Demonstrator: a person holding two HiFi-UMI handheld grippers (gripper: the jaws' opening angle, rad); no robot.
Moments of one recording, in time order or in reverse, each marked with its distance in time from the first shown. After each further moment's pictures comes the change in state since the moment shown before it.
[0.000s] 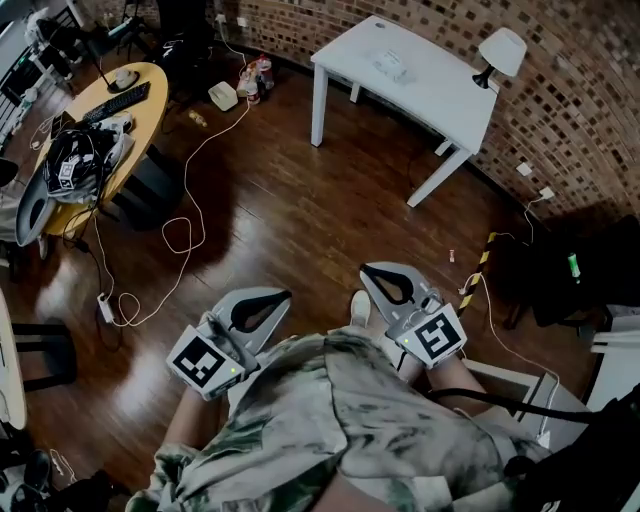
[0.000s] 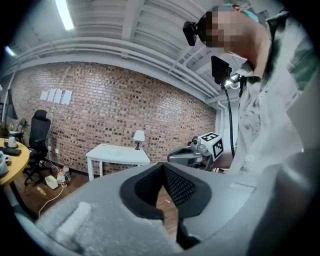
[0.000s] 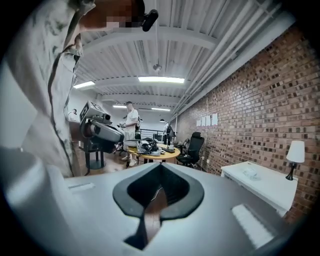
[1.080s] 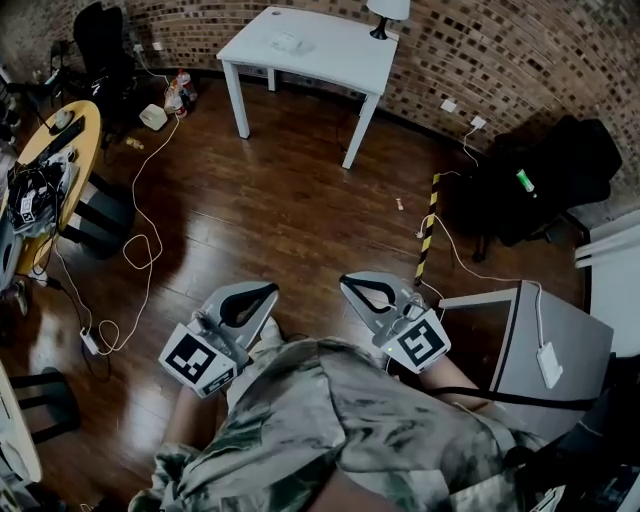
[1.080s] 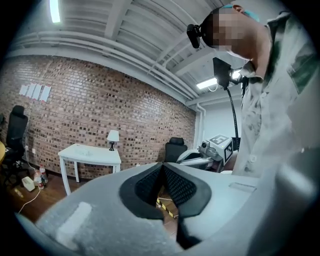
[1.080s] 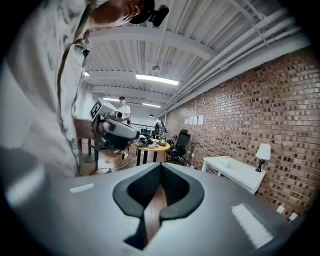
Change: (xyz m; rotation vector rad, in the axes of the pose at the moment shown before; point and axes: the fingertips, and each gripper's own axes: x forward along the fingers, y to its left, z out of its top) left arm 0.010 -0.181 -0.018 0.042 -0.017 -0.195; right arm -0.191 0.112 -0.025 -0.008 0.060 -0.174
